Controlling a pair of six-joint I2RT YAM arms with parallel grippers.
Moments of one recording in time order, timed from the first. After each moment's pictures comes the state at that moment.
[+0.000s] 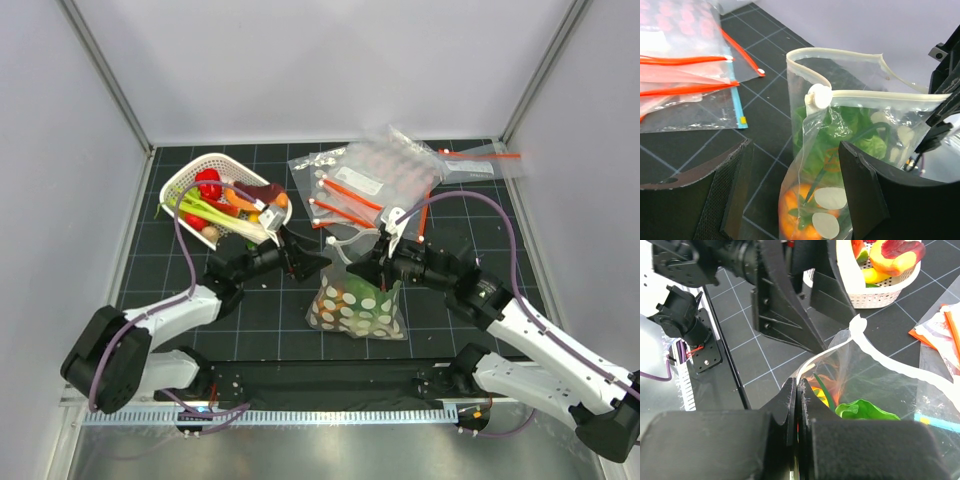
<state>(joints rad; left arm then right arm) -0.58 1.21 0.47 0.76 0.54 -0.43 0.76 0.83 0.79 -0.19 -0.37 0.10</state>
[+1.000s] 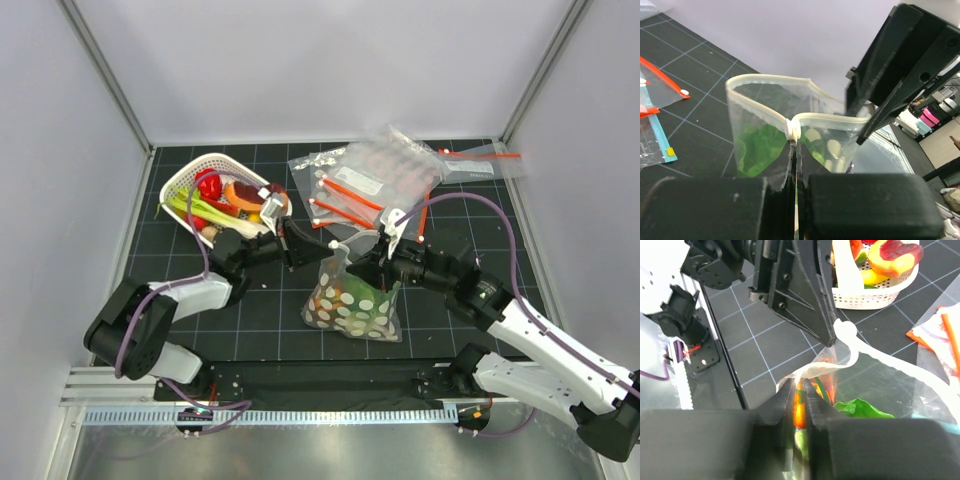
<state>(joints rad) -0.53 1.45 0.53 1.22 0.85 -0.82 0.77 0.83 0.79 -0.19 -0.35 0.08</state>
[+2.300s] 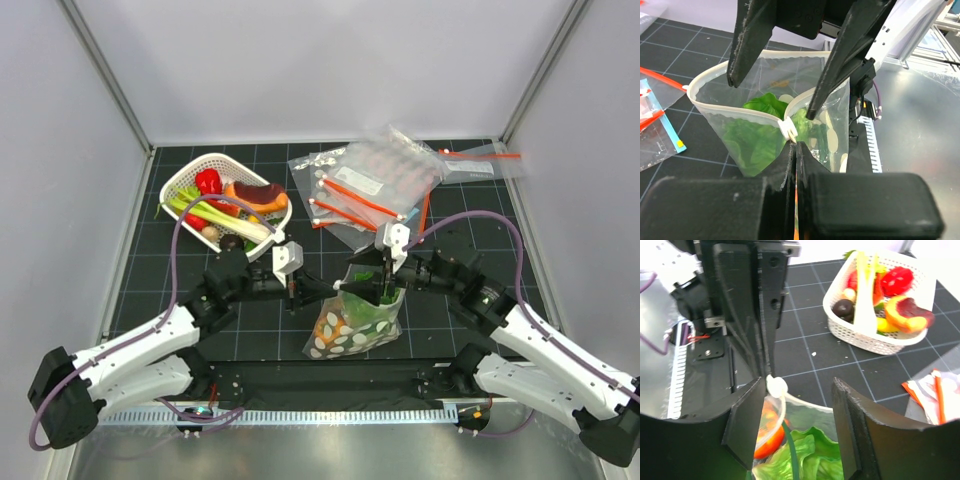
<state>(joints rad) -0.84 0.93 0.56 0.36 0.65 -0.15 0.77 0.79 0.75 -0.07 -0.53 -0.11</state>
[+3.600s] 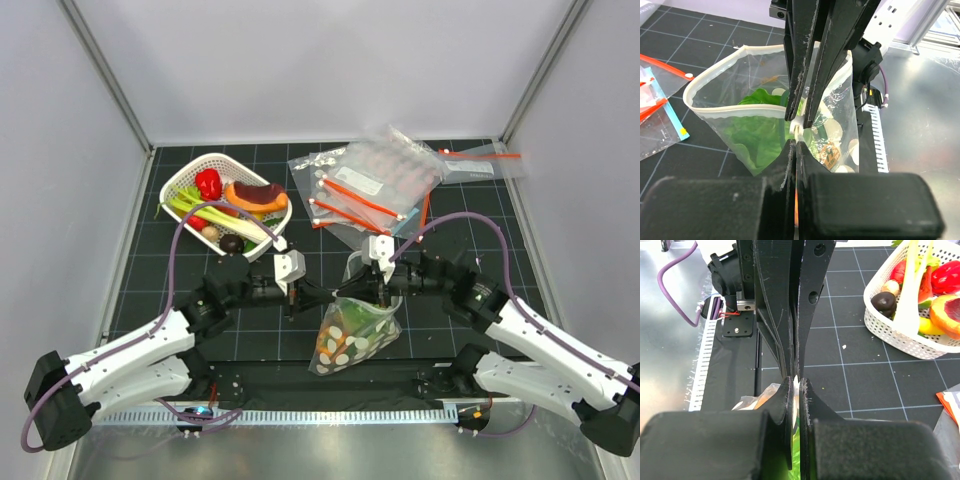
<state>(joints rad) -0.88 0.88 0.56 0.24 0.58 -0.08 0.82 0.84 0.77 -0.16 -0.65 -0.19</state>
